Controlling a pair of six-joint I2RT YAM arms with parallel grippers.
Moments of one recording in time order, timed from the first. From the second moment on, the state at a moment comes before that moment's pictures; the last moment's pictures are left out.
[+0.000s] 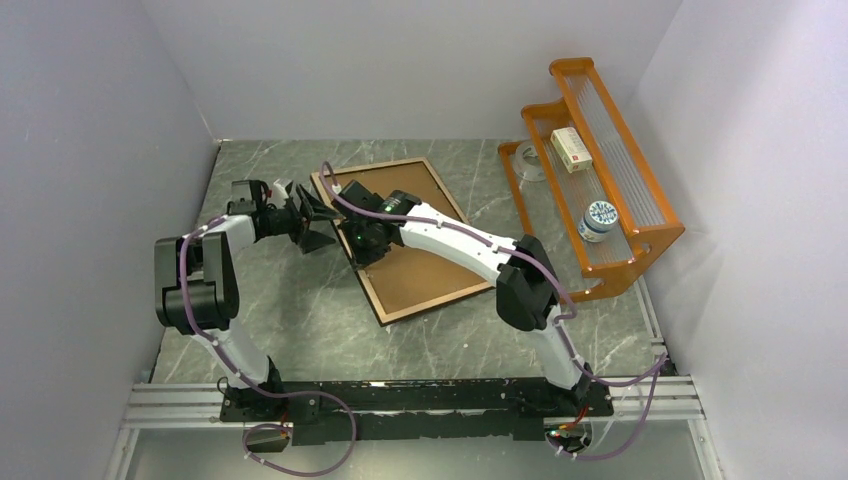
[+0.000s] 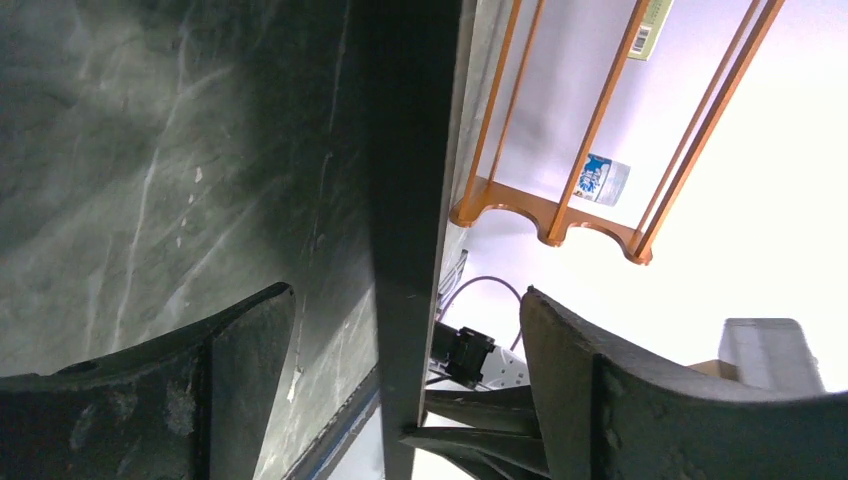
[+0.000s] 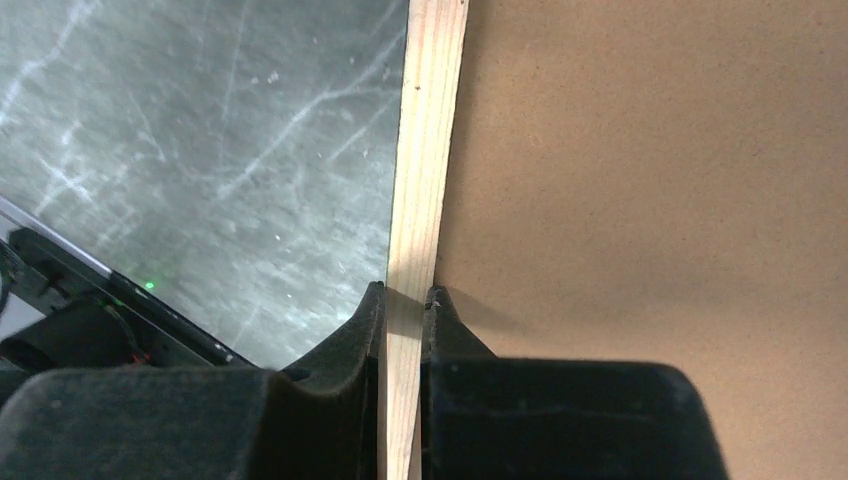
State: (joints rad) left arm 0.14 1.75 0.98 -0.15 1.02 -0.75; right arm 0.98 2.14 2.01 -0.88 -0.01 0.49
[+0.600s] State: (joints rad) left arm 0.14 1.79 1.04 -0.14 0.91 -0.80; right arm 0.99 2.06 1.90 -0.90 -0.11 0.38
